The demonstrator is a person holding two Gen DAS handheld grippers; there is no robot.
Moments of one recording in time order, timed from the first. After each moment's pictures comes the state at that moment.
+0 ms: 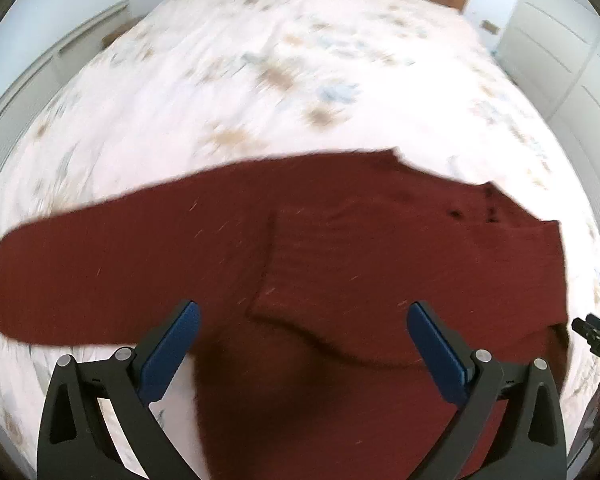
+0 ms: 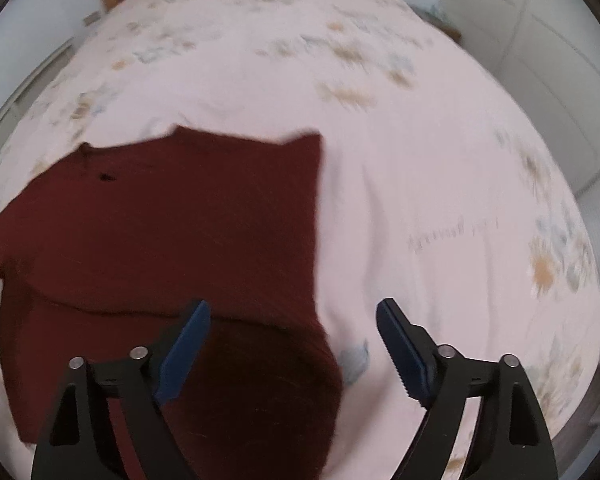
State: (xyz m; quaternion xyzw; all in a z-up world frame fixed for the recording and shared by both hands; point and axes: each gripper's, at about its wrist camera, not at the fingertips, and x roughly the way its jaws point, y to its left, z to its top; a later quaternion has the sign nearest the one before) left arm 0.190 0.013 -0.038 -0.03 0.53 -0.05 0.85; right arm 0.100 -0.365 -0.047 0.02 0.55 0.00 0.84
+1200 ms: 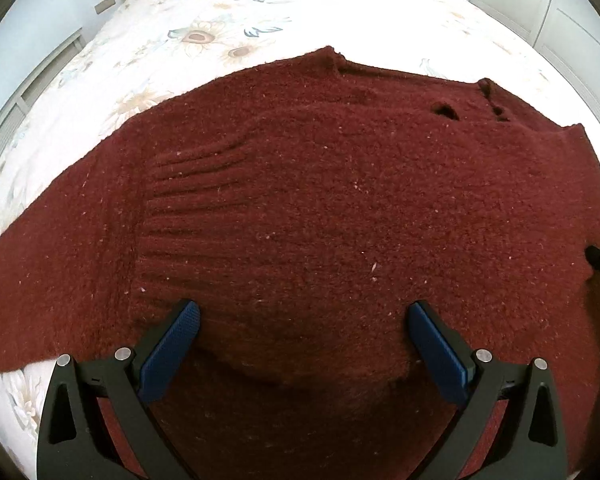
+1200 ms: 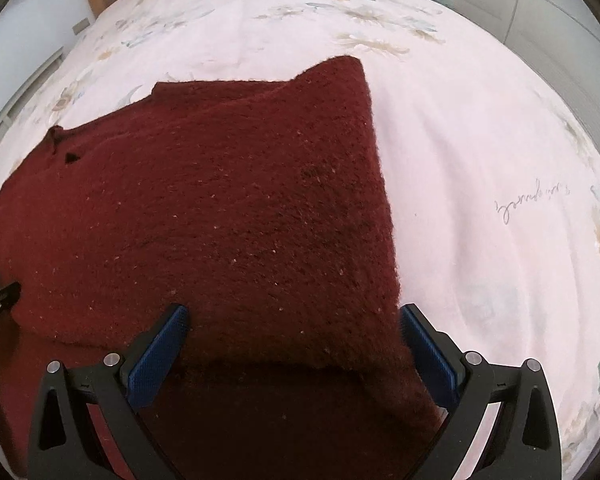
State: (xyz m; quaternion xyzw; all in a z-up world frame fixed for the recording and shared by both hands) left arm 0.182 -0.011 -0.137 0.06 0.55 -0.08 0.83; right arm 0.130 -0.340 -0.145 0.06 0.55 -0.01 0.83
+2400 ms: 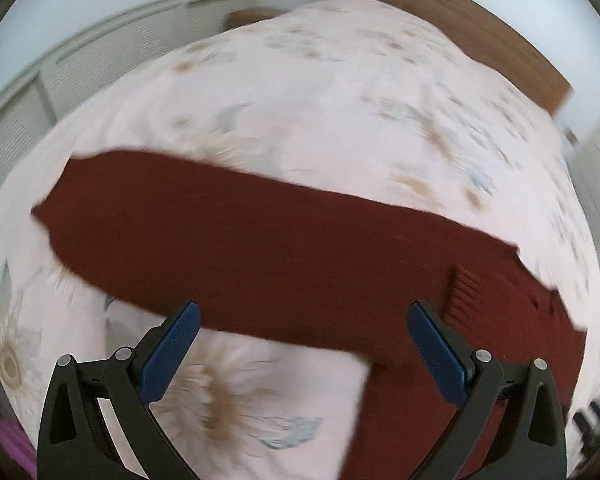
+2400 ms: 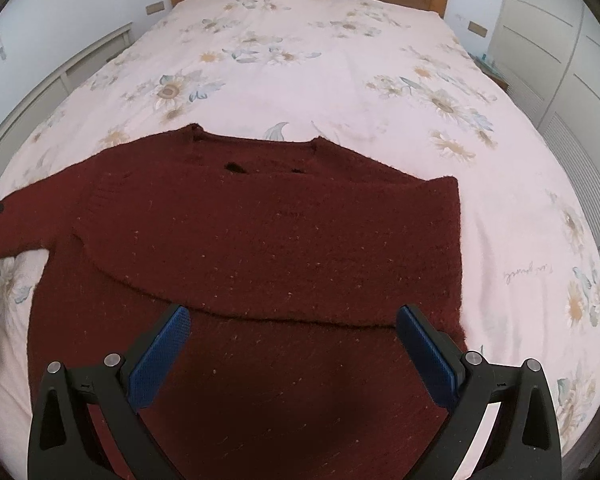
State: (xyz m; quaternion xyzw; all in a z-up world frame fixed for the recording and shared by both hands) left arm 0.135 0.220 -0.036 -0.20 0.48 0.11 0.85; right arm 0.087 -0.230 -0.039 -0.02 0.51 0.06 0.86
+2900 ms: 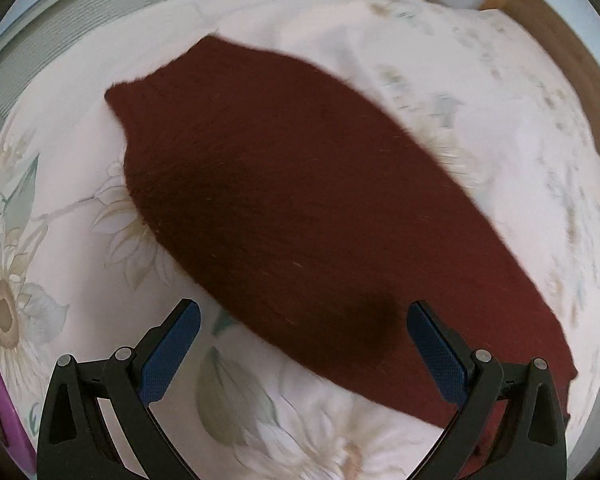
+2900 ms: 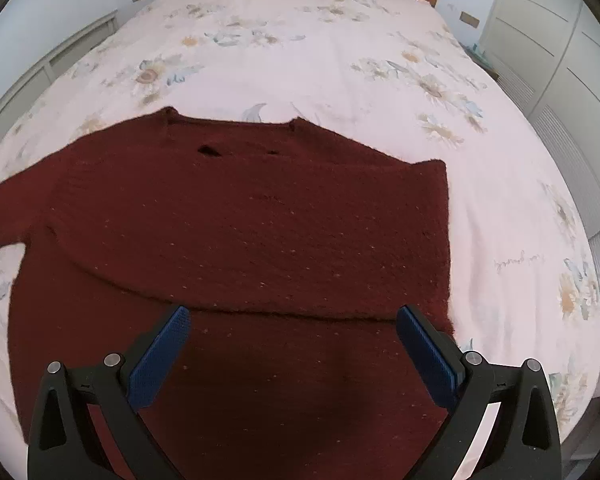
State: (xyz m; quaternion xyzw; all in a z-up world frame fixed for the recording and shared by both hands) left arm 0.127 0.356 -0.097 -0.33 0.51 0.28 0.74; right arm 0.094 -0.238 -0.055 -0.03 0.53 0.03 0.84
